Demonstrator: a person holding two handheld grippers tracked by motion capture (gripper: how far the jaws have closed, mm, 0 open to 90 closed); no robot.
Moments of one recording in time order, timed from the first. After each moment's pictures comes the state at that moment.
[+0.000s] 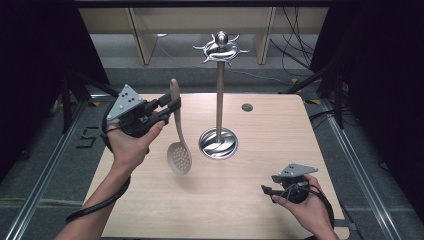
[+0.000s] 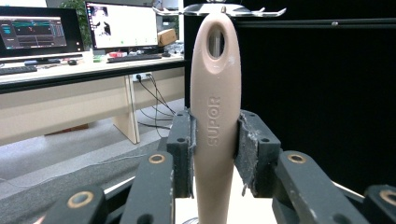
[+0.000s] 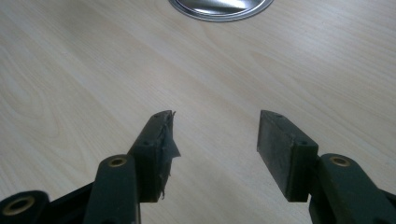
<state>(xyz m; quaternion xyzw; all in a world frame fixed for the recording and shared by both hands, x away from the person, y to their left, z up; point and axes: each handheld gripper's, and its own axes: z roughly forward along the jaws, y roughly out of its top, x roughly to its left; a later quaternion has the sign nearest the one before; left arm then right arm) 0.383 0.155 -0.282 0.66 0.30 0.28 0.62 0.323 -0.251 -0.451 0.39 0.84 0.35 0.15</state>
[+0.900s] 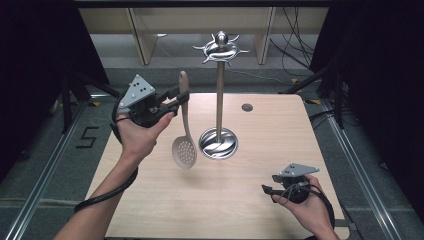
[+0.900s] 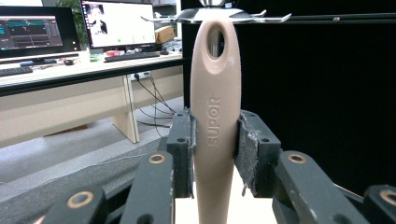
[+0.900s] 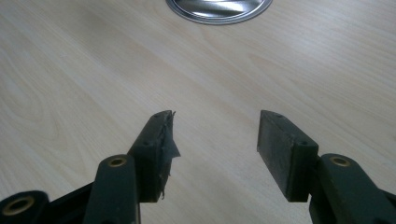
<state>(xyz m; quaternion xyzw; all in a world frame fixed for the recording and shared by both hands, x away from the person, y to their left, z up) 0.399 0.137 -0.270 0.67 0.30 0.28 0.62 0.322 -0.252 -0.451 0.40 0.83 0.35 0.15</state>
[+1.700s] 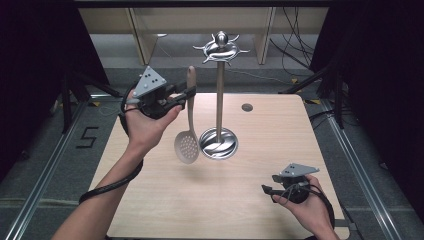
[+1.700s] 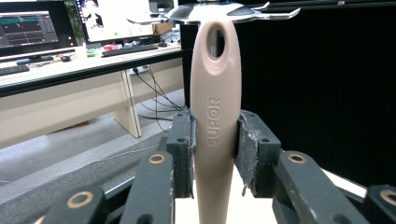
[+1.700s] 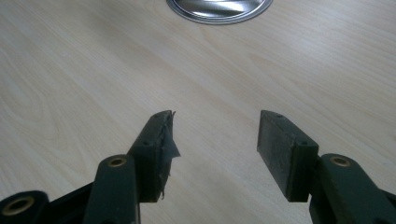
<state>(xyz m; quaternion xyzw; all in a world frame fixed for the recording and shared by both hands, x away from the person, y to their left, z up) 0.413 0.121 -0.261 0.69 0.30 0.27 0.60 0.322 -0.252 -0.451 0.40 0.83 0.35 0.15</state>
